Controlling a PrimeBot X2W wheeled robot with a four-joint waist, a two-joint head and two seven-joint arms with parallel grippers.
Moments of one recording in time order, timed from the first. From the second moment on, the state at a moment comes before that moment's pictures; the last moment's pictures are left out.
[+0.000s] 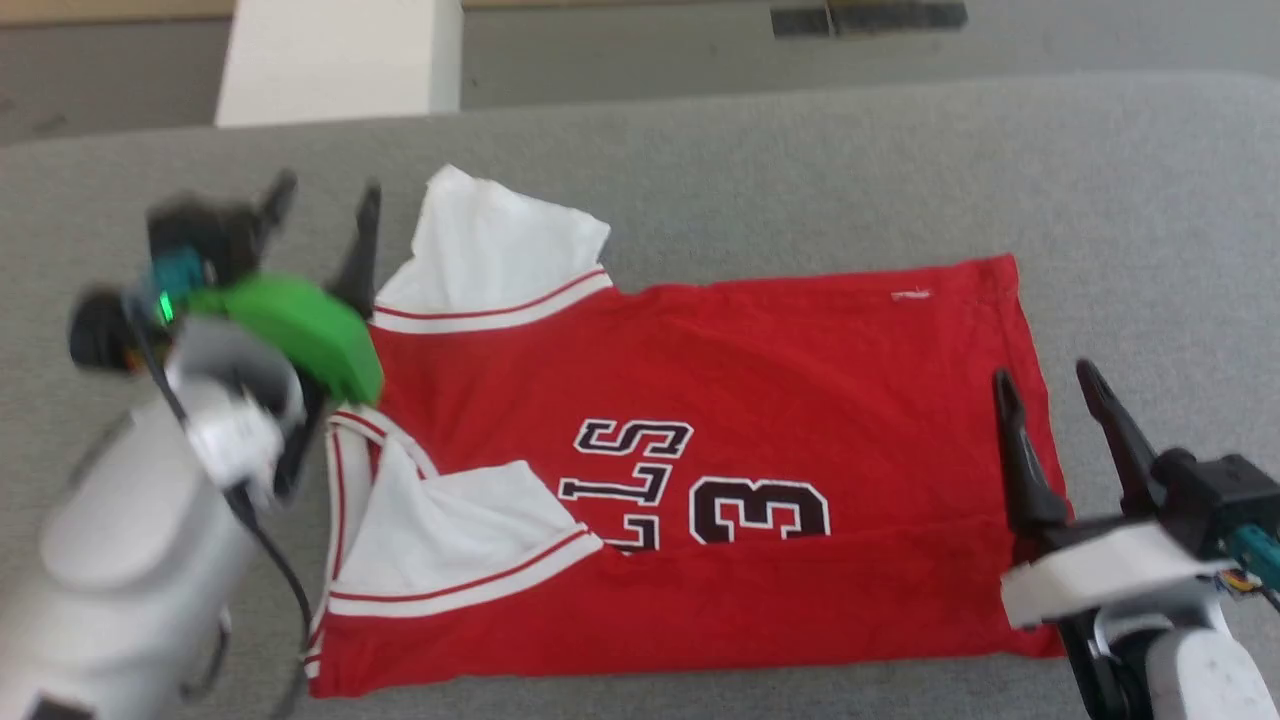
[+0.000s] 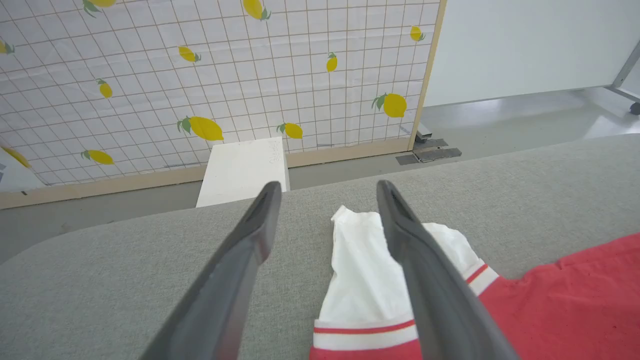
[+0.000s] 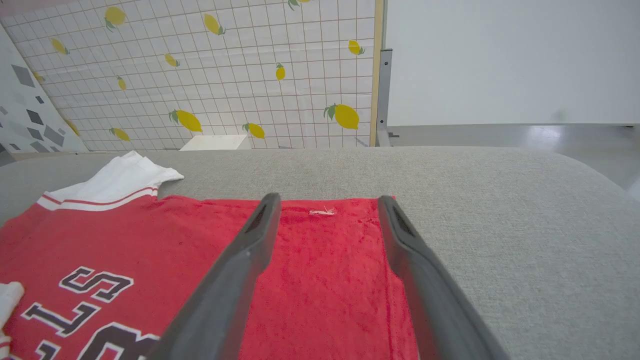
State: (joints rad) left arm -0.62 0.53 -0.57 0.26 -0.67 0.17 -0.06; right arm -0.04 -0.06 -0.04 -0.05 0.13 0.13 -0.08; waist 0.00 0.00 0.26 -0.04
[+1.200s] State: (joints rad) left arm -1.06 0.68 -0.62 0.36 -0.79 0.20 0.84; right arm -0.36 -0.07 0.09 0.01 0.16 0.13 -0.07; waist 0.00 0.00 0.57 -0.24
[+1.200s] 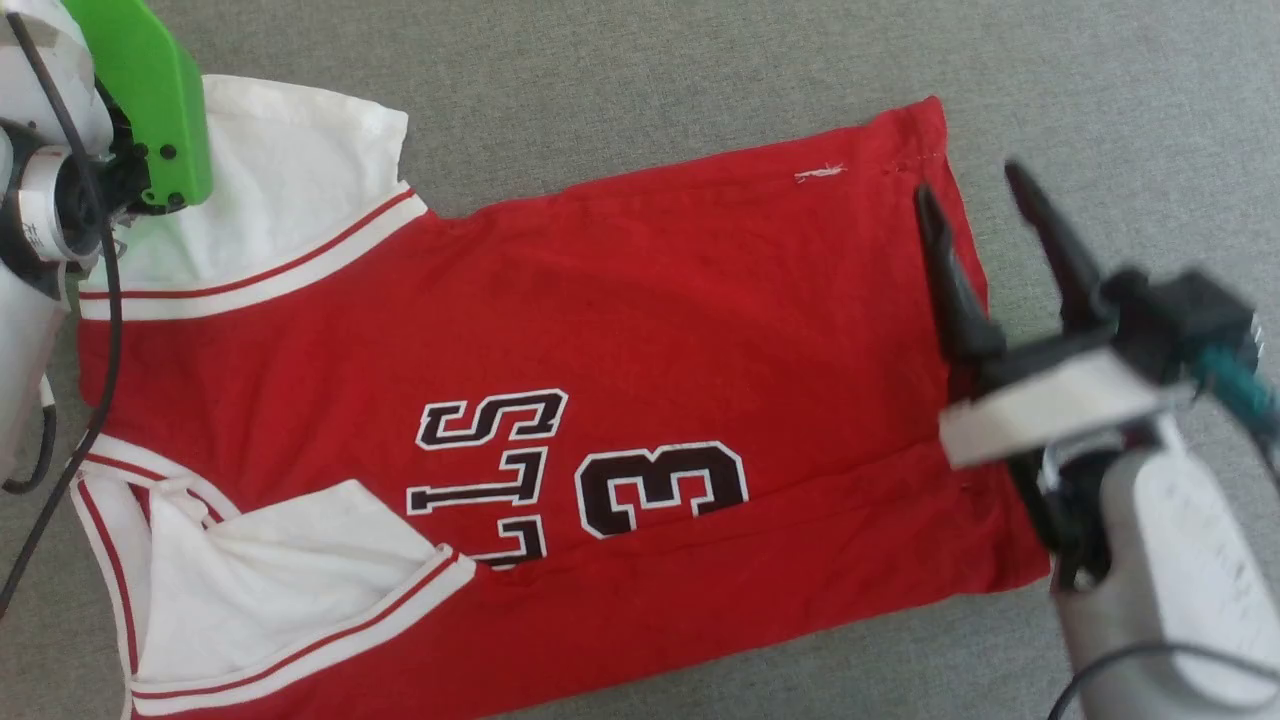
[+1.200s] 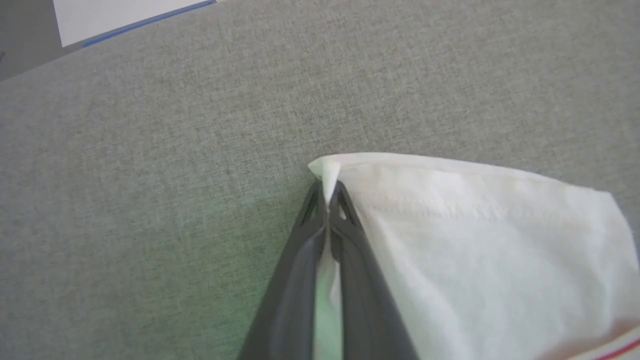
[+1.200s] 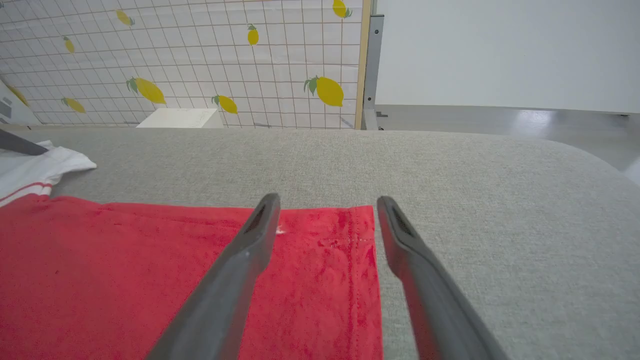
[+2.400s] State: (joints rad) left arm -0.85 0.63 -0.56 0.26 -0.79 0.10 0.25; right arm -0.61 -0.17 0.06 0.15 0.25 0.13 0.62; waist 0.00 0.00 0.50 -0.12
